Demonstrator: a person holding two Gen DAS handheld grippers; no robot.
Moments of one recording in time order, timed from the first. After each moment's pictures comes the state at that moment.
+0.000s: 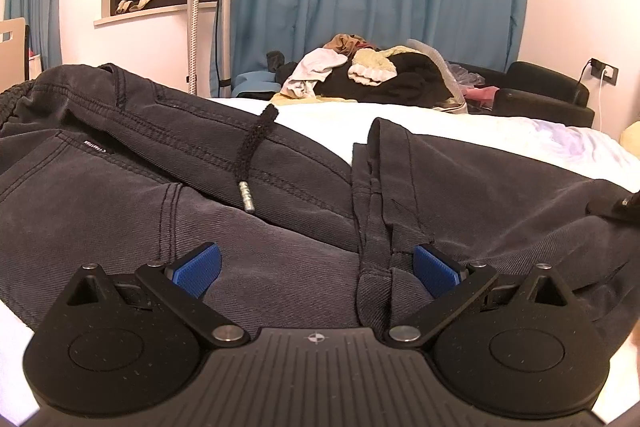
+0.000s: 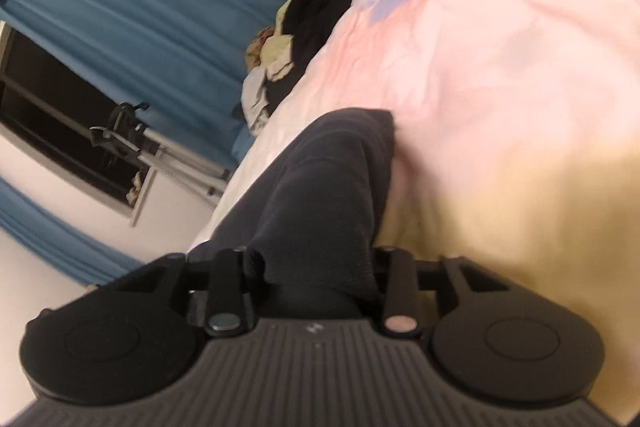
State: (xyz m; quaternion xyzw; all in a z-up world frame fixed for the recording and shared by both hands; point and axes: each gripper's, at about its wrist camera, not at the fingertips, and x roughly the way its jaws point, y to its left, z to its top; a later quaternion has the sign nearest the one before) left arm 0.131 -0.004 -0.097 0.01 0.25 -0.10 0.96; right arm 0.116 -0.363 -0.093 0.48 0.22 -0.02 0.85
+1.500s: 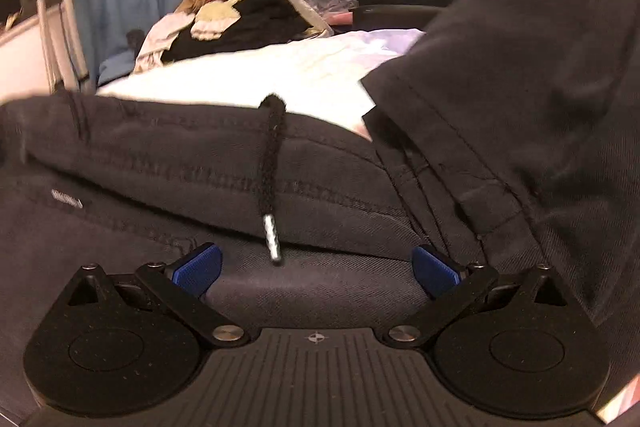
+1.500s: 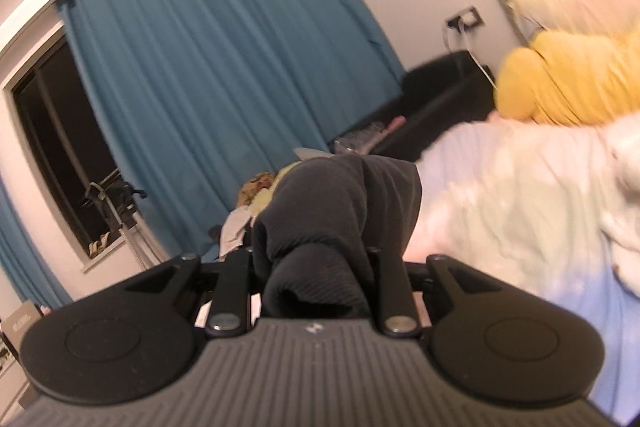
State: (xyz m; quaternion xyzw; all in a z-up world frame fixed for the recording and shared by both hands) left arm 0.084 -0.192 -0.110 0.12 0.31 -0.24 0.91; right arm -0.002 -0.462 0.035 0.29 0.05 -0.11 0.95
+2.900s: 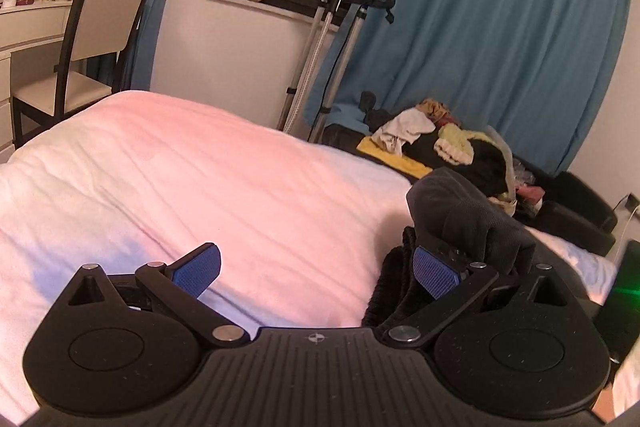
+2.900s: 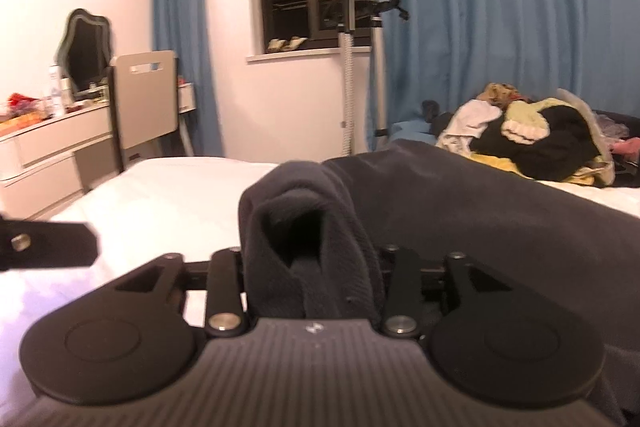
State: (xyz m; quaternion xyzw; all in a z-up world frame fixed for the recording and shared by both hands) left arm 0.095 0.209 0.008 -0.16 0.23 -0.03 0.96; right arm 0.193 -0.028 -0.031 0.02 0.17 0.18 0.97
